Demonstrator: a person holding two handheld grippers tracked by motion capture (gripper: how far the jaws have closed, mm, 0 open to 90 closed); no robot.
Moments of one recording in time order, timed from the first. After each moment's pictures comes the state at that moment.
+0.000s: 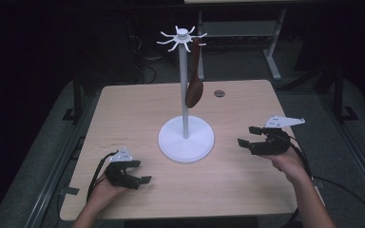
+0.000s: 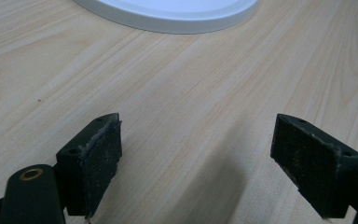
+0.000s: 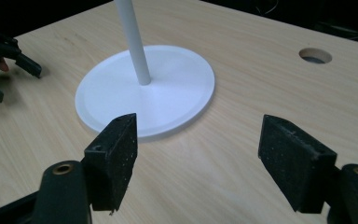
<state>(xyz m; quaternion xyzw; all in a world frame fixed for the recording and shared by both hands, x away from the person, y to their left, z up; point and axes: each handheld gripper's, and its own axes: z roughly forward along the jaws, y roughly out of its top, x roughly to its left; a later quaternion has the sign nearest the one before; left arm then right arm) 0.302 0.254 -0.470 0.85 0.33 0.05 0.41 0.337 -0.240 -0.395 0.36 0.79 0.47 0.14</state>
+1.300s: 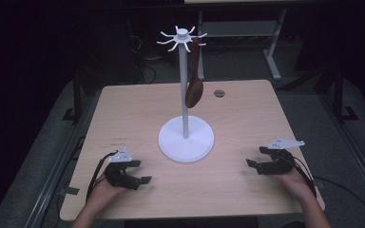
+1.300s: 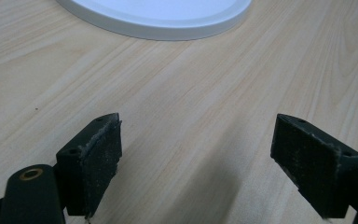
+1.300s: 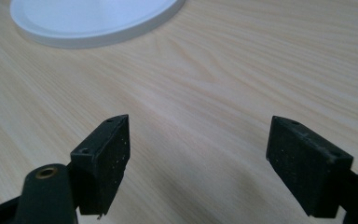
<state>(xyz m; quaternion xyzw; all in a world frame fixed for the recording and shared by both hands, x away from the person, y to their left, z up) 0.301 0.255 -0.467 0.85 0.32 0.05 0.42 0.315 -0.267 -0.466 0.40 0.81 0.41 0.15</state>
